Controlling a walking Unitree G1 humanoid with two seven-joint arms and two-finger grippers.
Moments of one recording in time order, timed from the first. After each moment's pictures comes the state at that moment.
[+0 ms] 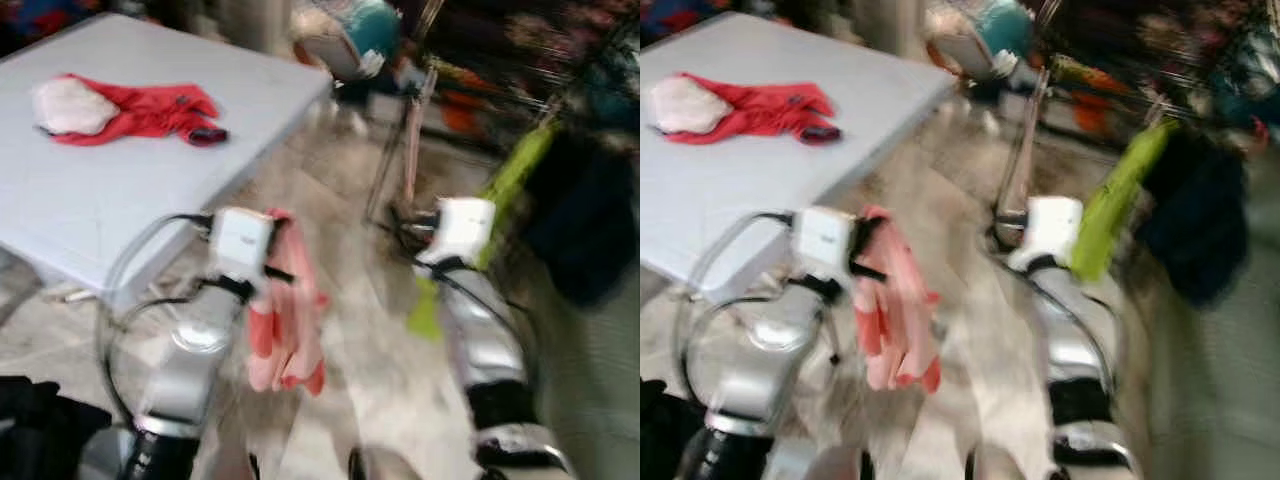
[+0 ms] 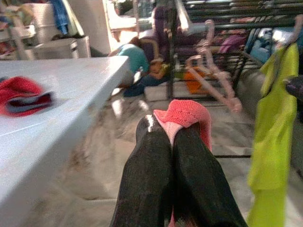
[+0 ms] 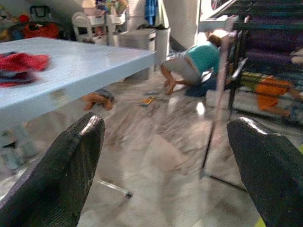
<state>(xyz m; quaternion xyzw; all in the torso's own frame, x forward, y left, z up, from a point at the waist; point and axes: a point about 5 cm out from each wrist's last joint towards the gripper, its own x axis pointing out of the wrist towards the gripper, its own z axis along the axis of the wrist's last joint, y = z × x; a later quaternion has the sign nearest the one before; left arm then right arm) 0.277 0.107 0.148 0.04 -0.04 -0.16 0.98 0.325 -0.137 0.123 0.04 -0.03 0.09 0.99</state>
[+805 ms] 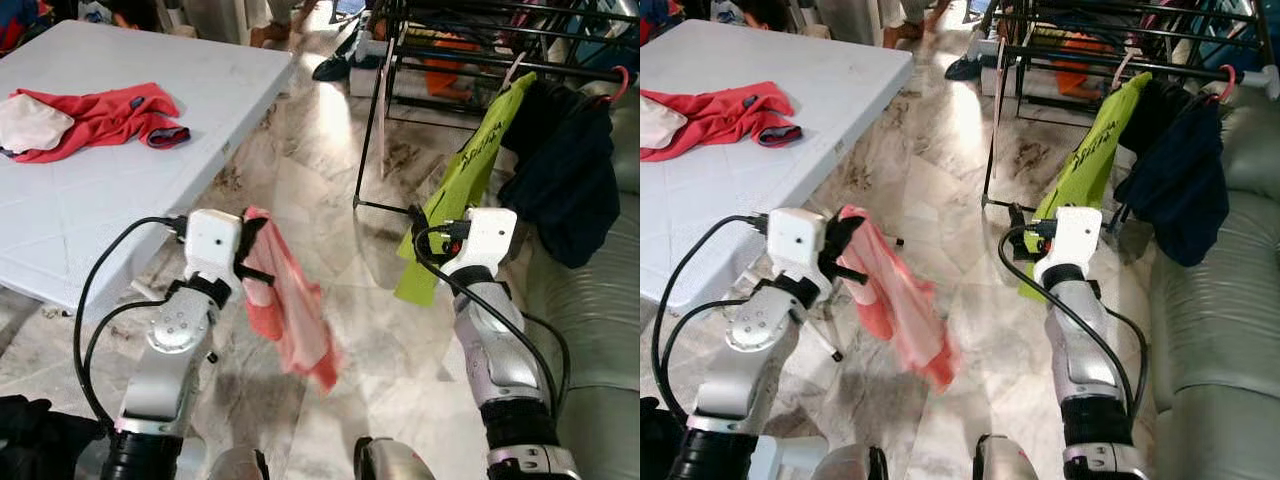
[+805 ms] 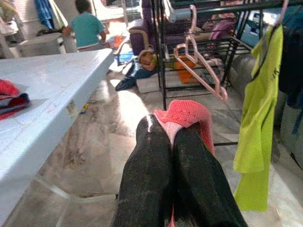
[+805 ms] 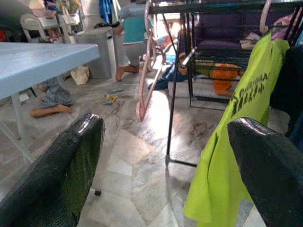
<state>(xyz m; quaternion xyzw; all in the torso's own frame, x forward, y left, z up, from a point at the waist) 0.279 0.136 0.142 0.04 -0.04 -0.15 0.99 0.311 -0.166 0.121 0.02 -0.05 0.03 1.00</state>
